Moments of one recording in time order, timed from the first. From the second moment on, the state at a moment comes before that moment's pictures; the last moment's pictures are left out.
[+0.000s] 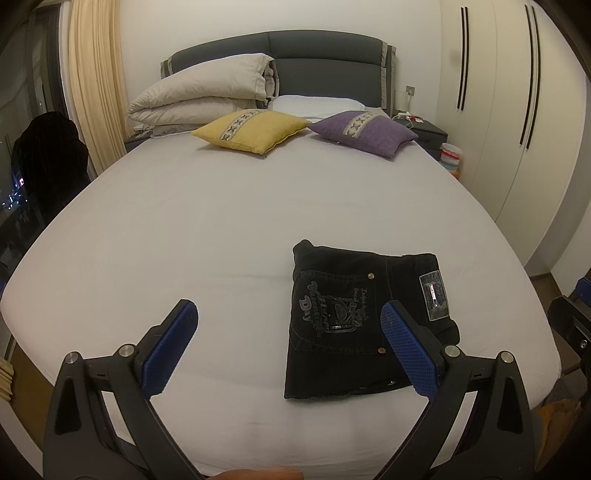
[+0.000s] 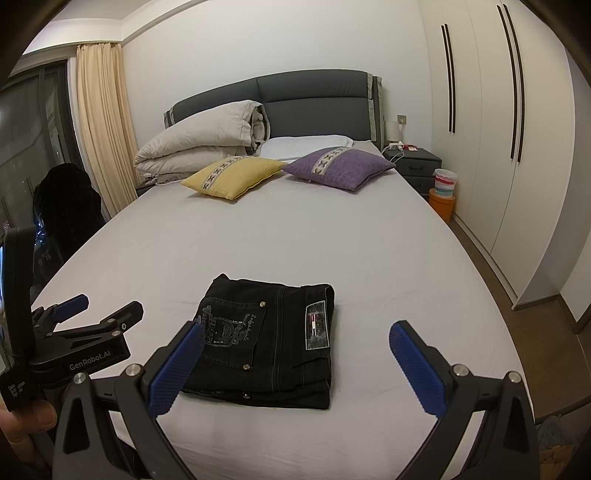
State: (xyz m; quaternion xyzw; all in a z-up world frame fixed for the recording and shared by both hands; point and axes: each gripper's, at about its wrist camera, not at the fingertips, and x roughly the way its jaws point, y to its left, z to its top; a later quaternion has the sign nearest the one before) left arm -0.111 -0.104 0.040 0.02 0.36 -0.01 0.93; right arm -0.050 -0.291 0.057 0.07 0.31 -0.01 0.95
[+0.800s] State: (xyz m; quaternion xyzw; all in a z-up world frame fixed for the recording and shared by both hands) left arm -0.112 -0.103 0.037 0.02 0.36 -0.01 0.93; right arm -0.056 -0.290 0.040 0.06 0.32 -0.01 0.95
